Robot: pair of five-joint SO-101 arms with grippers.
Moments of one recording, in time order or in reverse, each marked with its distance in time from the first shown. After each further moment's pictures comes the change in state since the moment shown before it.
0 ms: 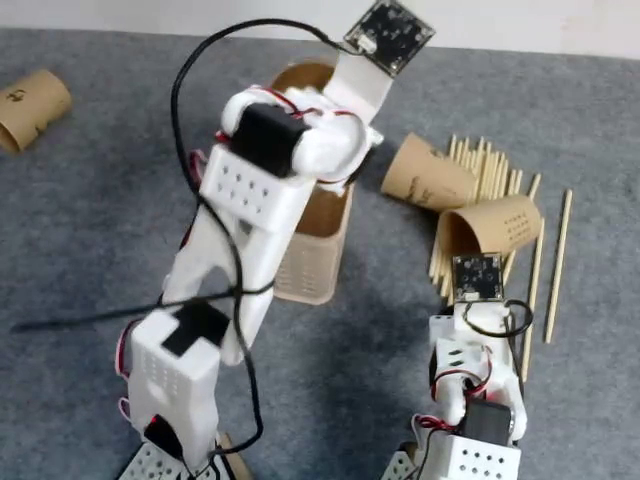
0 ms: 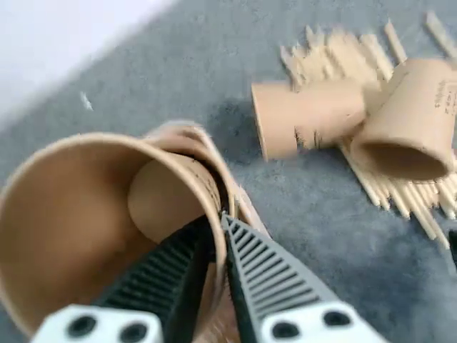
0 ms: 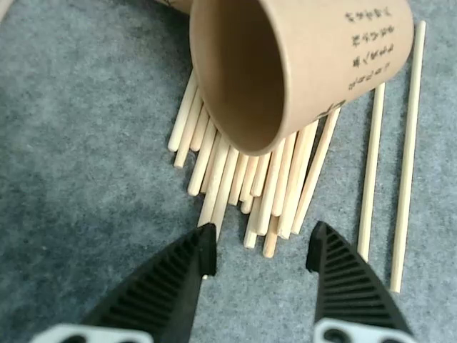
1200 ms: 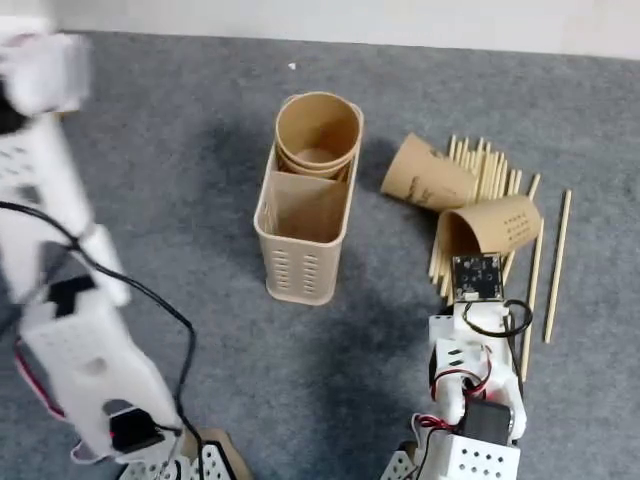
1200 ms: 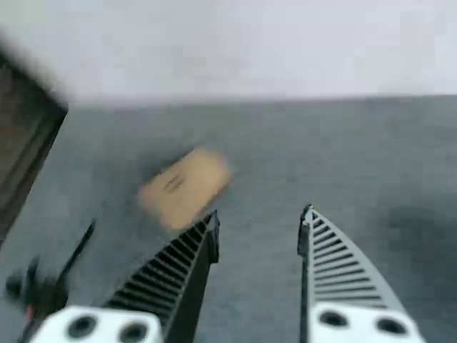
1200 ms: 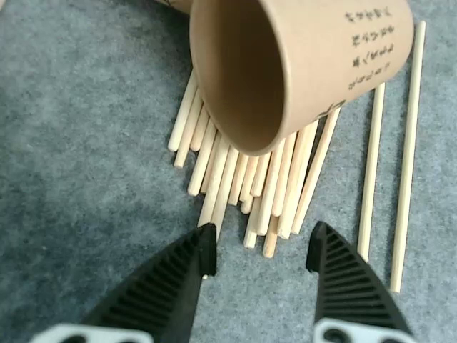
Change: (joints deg) left arm -53.3 7.9 -12.3 -10.4 -5.1; right arm 0.0 0.0 0.0 0.0 0.0
